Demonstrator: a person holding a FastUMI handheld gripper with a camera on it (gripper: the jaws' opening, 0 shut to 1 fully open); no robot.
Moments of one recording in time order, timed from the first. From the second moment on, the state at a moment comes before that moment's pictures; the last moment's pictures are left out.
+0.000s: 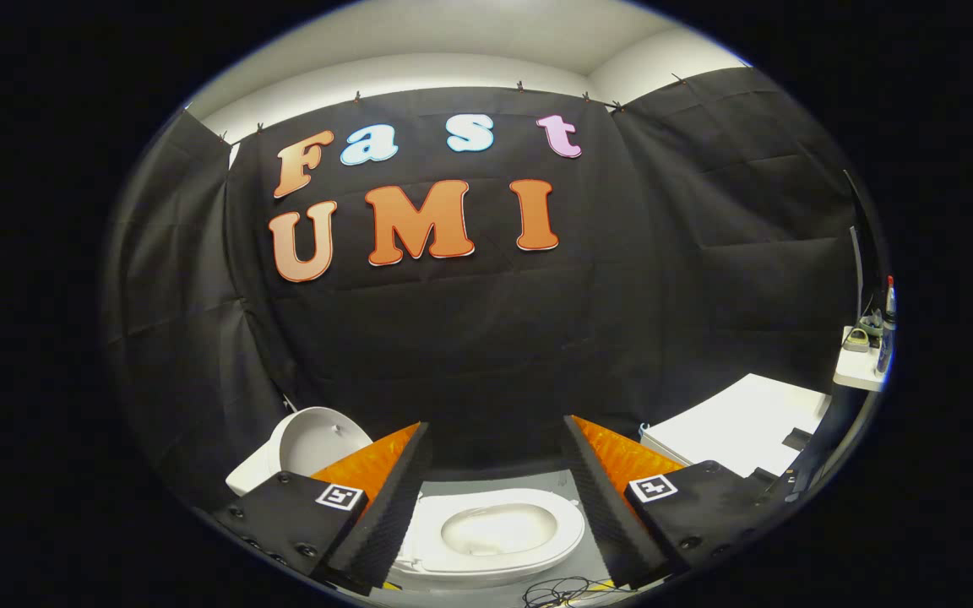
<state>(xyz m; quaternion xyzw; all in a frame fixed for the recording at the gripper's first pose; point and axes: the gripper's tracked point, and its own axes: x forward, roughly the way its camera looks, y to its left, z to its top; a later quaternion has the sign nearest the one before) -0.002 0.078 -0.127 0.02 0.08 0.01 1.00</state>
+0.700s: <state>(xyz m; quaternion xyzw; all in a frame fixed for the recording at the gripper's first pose) -0.003 0.082 -0.123 0.01 0.08 0.01 1.00</state>
